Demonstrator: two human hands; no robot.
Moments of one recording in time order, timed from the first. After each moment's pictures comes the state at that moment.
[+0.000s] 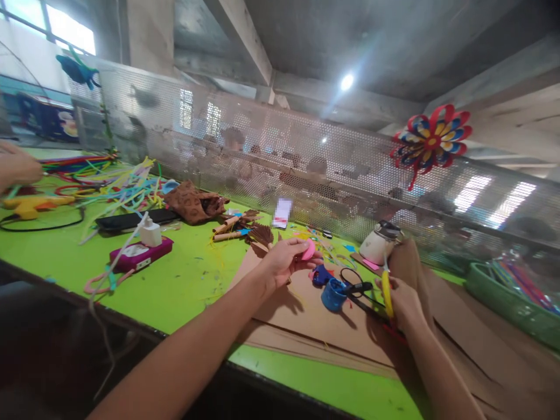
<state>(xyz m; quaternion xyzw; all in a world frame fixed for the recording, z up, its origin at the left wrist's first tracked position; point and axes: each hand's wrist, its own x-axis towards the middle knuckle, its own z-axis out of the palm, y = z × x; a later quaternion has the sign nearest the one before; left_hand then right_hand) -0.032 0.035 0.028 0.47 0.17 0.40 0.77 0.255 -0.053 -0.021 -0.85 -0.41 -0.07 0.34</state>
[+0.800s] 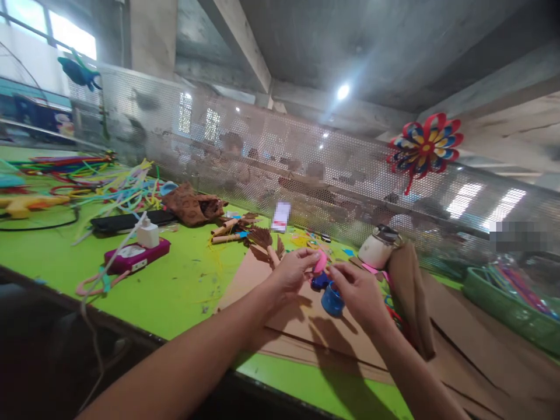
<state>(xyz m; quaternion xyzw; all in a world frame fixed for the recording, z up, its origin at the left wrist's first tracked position) -0.011 0.024 0.007 0.45 0.12 0.44 0.77 0.108 -0.065 0.027 -0.59 -0.60 0.12 0.52</state>
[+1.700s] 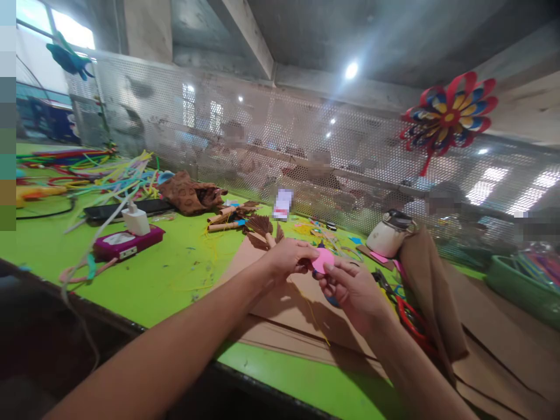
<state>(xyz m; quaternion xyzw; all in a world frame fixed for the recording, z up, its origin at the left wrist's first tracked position) -0.017 0.031 0.013 0.58 0.24 0.34 0.70 0.113 -0.052 0.001 -0.42 -0.41 0.52 0.62</state>
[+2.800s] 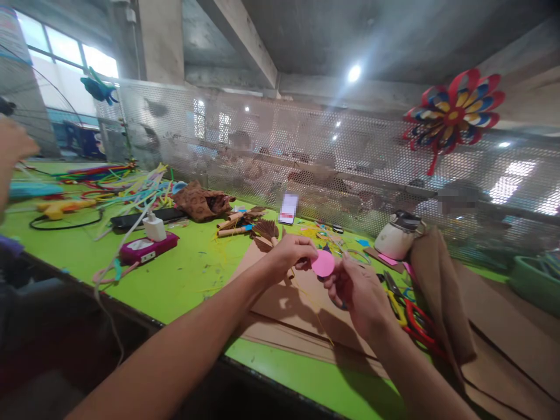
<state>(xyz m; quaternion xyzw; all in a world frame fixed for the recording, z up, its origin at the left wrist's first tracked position) -0.027 0.037 0.016 0.66 0.20 0.37 0.62 0.108 -0.059 0.002 -0.45 -0.45 0.45 0.63</state>
